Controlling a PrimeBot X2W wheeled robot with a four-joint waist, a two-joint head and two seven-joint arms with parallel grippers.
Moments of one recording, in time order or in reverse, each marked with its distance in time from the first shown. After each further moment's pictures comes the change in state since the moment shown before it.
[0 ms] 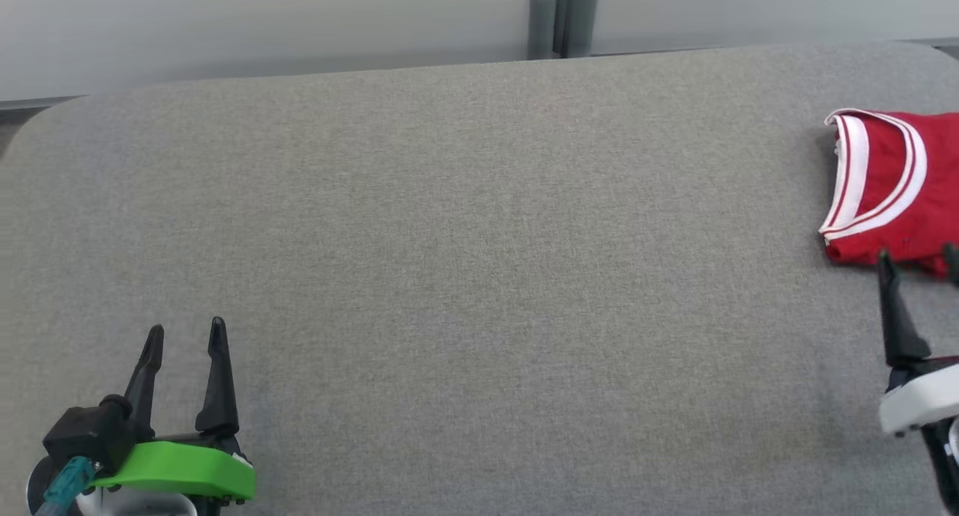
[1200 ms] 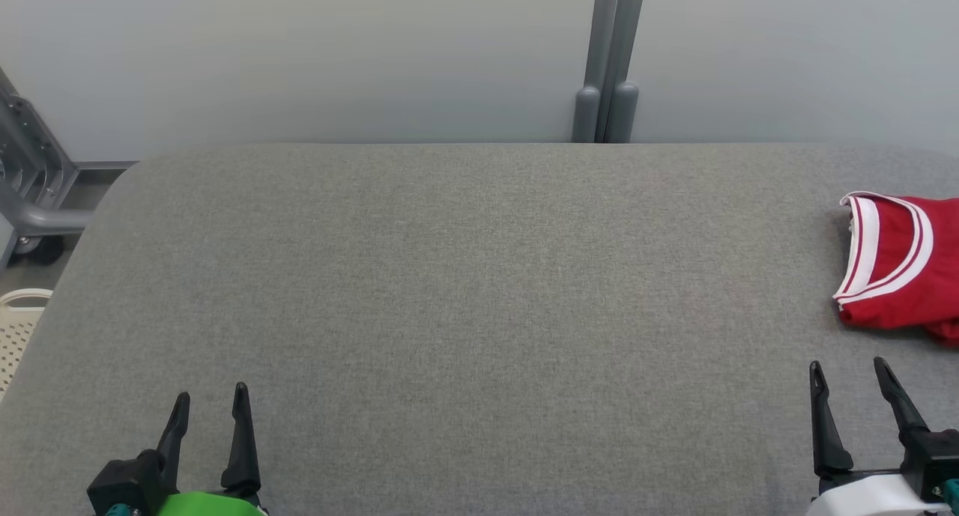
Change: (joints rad) left arm 0.067 -0.128 0.092 0.147 0.134 -0.080 -0.025; right arm 0.229 0.348 -0.103 -0.095 -0.376 0.001 -0.056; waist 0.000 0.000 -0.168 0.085
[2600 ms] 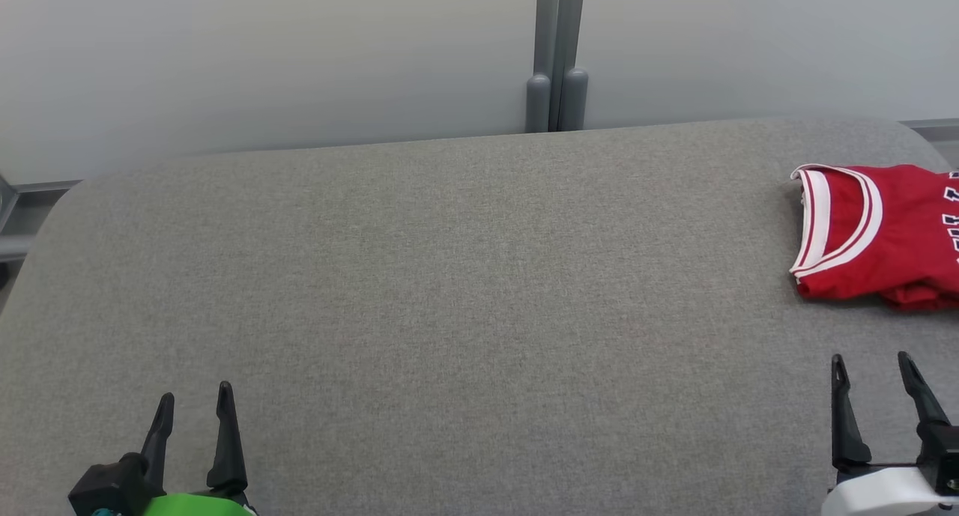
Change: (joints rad) left arm -0.002 -0.063 0.119 0.011 0.070 -0.071 0.000; right arm -0.017 0.000 -0.062 0.012 -0.028 0.000 0.000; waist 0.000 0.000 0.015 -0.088
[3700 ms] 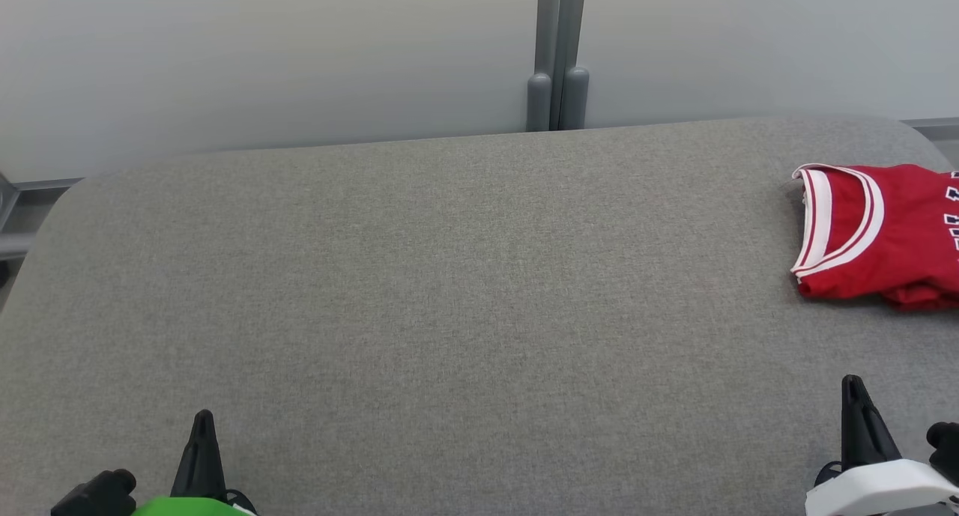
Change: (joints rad) left arm -0.001 -0.024 0.000 0.055 -0.286 -0.003 0.087; right arm -0.026 0.023 0.031 0.095 0.365 0.000 0.093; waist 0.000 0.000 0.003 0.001
